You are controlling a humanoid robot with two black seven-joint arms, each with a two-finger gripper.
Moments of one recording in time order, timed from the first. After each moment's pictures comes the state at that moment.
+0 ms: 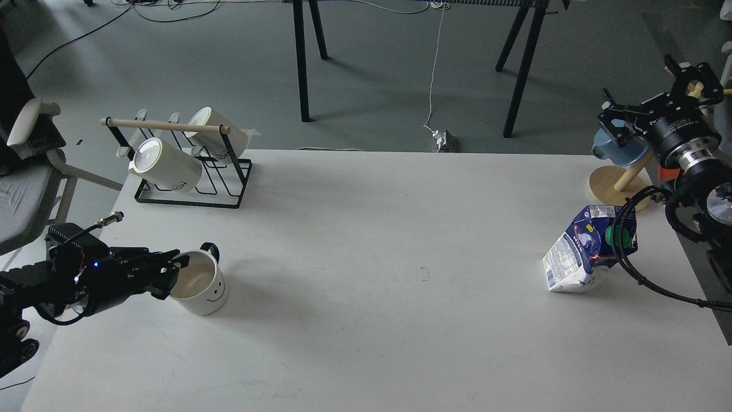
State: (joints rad) left arm -0.42 0.86 -0.45 -1.12 1.97 0.06 -0.34; right arm 0.72 -0.50 0.83 0.58 0.49 0.49 0.00
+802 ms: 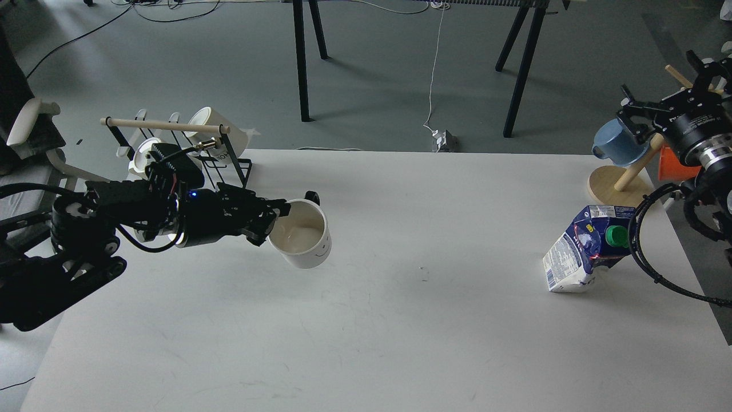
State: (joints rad) left arm -0.74 0.60 -0.45 -1.32 2.04 -0.28 -0.32; right arm 0.73 -0.55 0.83 0.57 0.49 0.49 0.00
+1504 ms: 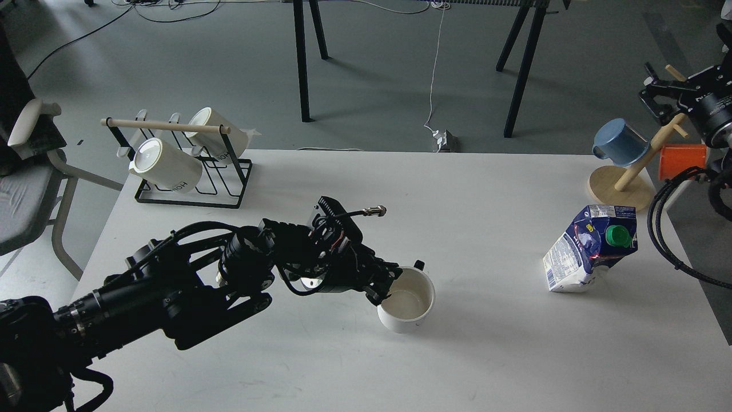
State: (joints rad) left arm -0.74 0.17 -0.39 -1.18 2.18 -0.44 -0.23; right arm 0.77 -0.59 0.83 0.58 0.48 0.49 0.00
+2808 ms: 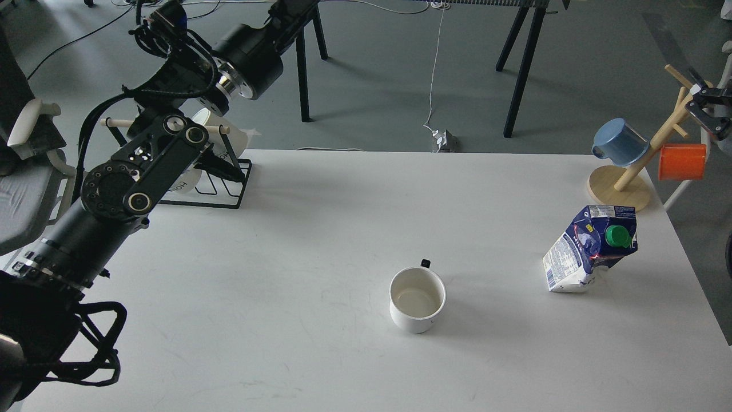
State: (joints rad) left arm -0.86 0.20 -1.03 -0.98 1.23 -0.10 -0.26; right arm 0.44 -0.96 0.90 1.06 0.54 0.49 0.03
